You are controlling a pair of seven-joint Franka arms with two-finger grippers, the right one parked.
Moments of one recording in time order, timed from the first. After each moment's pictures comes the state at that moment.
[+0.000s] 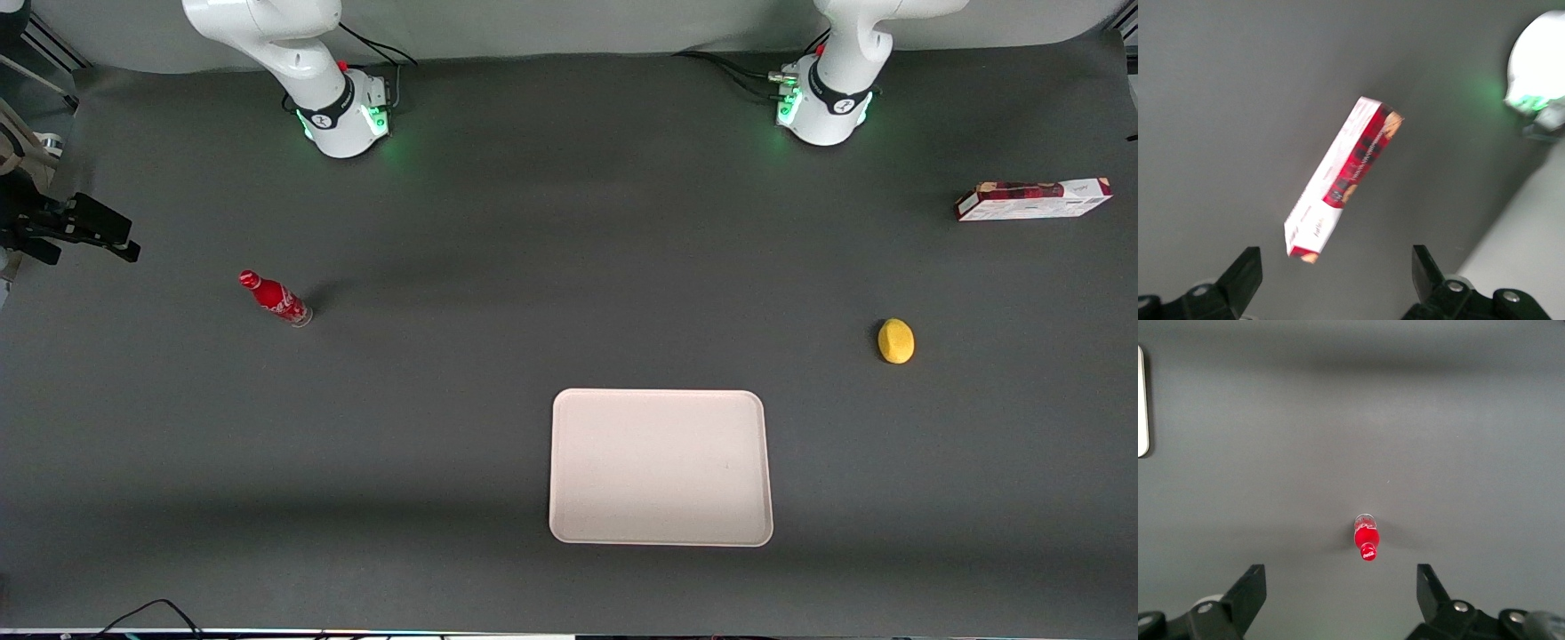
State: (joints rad) arm -0.04 0.00 0.78 -2.10 0.25 1.81 1.65
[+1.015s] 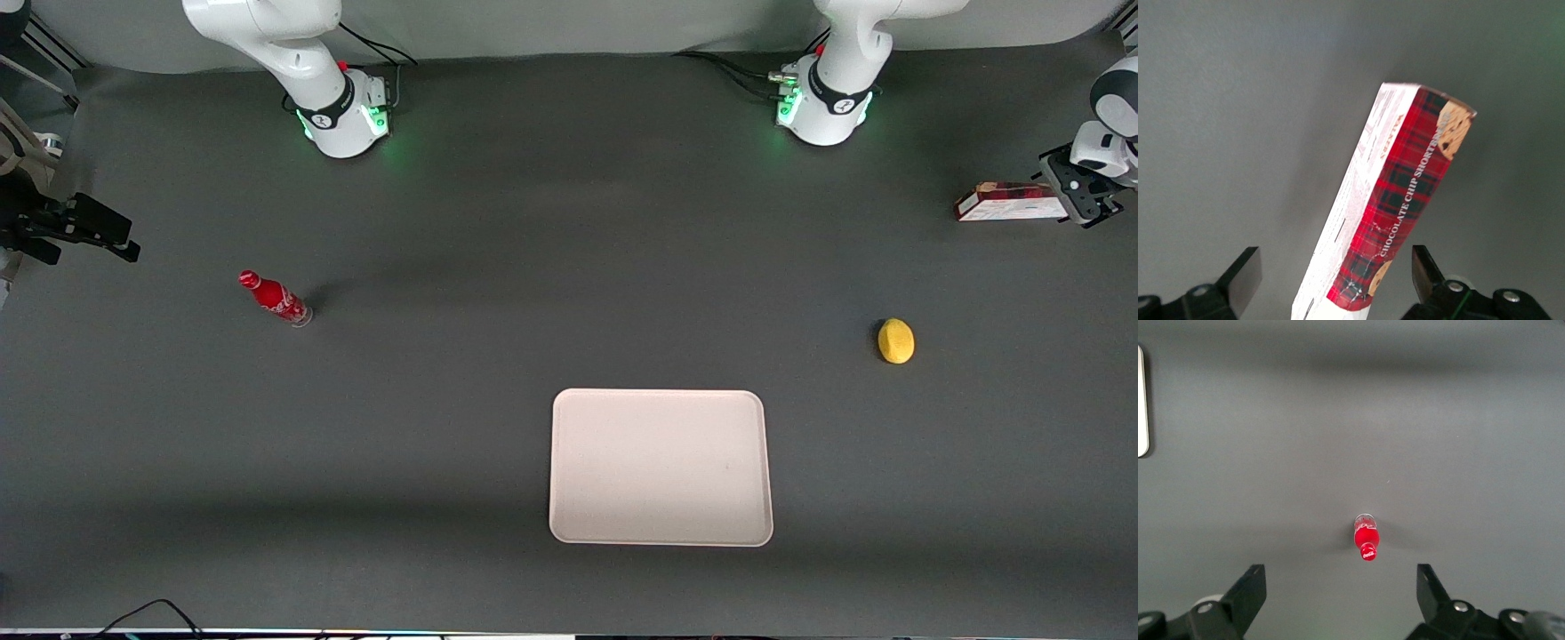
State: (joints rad) arm -0.04 0.08 0.88 -2.52 0.25 2.47 1.79
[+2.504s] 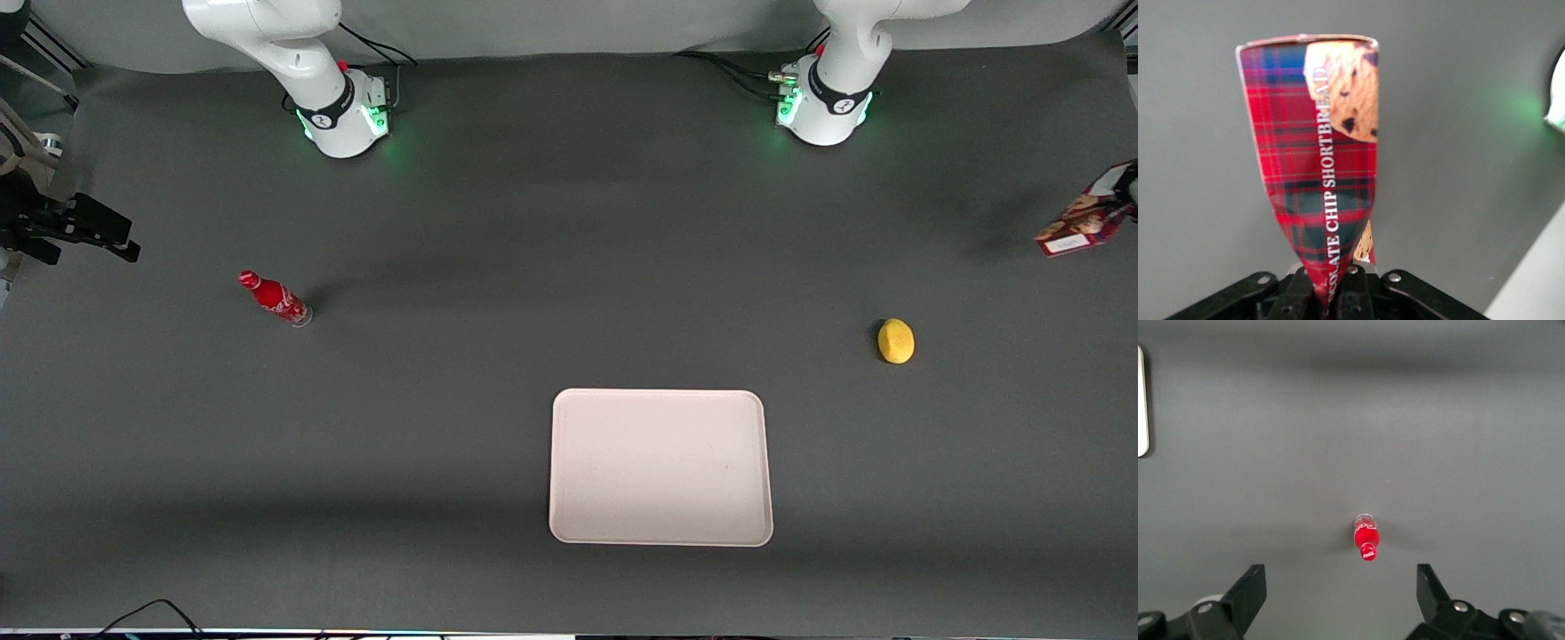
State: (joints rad) arm -0.05 0.26 0.81 -2.00 0.03 1.88 1.74
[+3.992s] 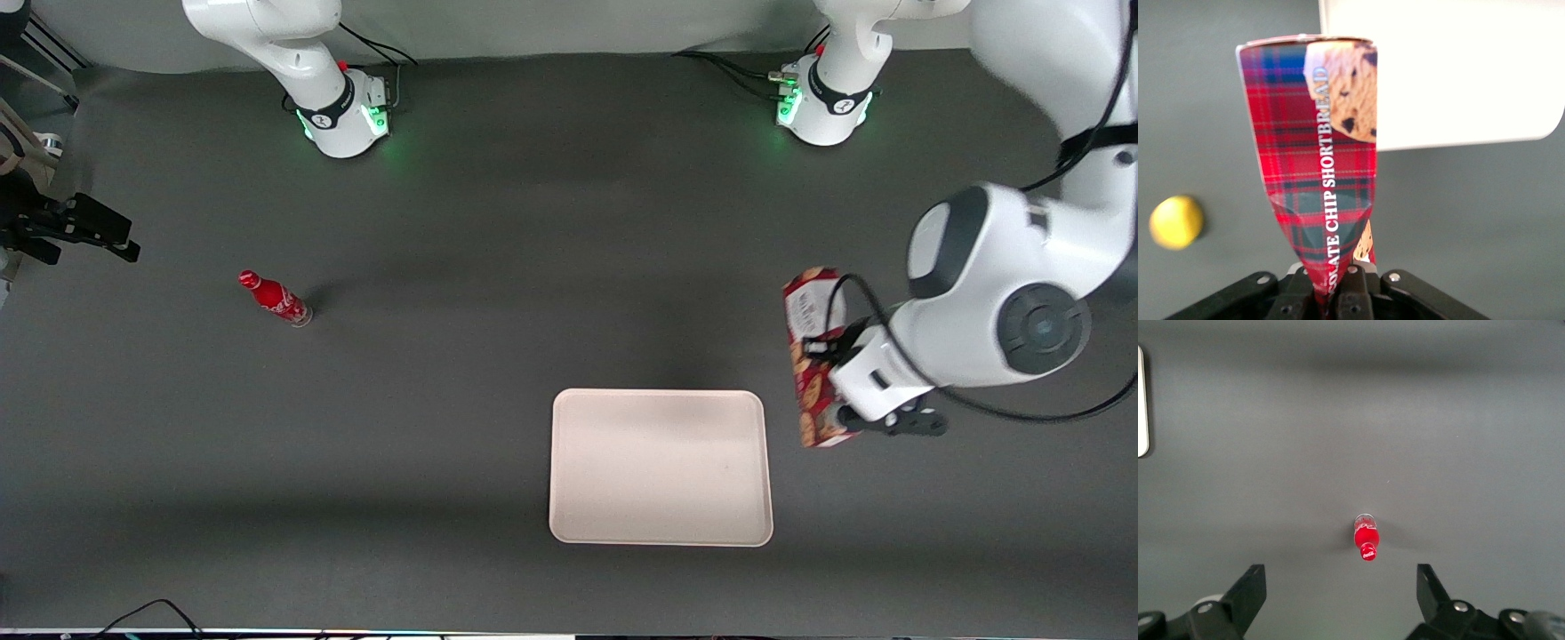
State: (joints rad) arm -0.07 0.51 -0.23 -1.32 -0.04 1.66 -0.22
